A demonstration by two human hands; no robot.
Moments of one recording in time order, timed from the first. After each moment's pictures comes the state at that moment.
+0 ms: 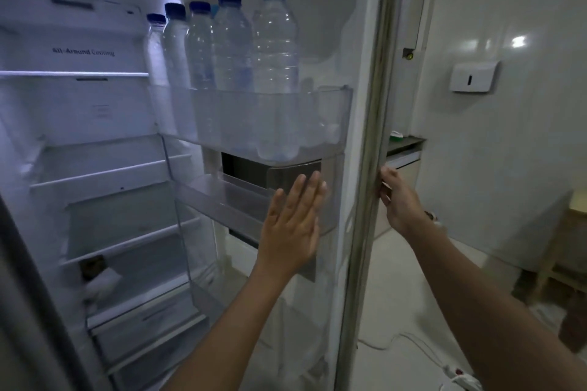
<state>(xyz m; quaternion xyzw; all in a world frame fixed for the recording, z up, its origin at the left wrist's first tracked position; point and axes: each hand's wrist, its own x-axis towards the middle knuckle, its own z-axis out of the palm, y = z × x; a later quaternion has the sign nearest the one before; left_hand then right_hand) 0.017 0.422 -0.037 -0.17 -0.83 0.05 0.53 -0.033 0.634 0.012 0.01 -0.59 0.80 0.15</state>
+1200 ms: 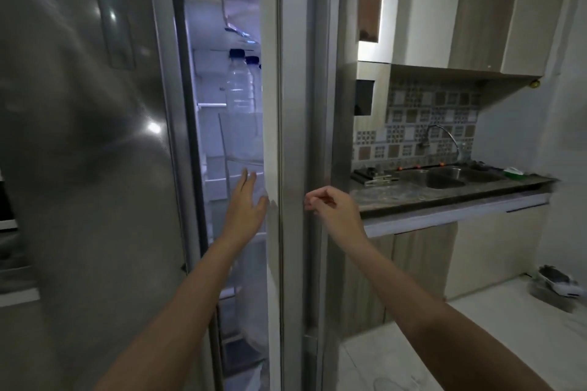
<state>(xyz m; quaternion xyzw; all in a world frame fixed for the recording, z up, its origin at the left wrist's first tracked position) 0.139 0.148 0.025 0.04 -0.86 -0.38 0.35 0.120 0.326 0.035 0.27 -0.73 0.61 0.14</state>
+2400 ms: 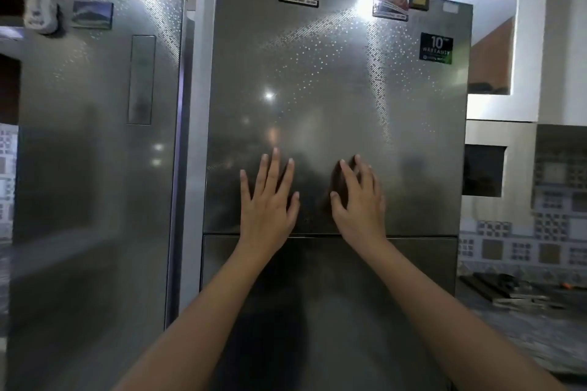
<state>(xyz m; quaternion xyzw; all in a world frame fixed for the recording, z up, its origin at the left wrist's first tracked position) -0.102 0.071 0.118 0.20 -0.79 0.16 0.55 -0.198 0.205 0.135 0.39 -0.75 0.39 0.37</state>
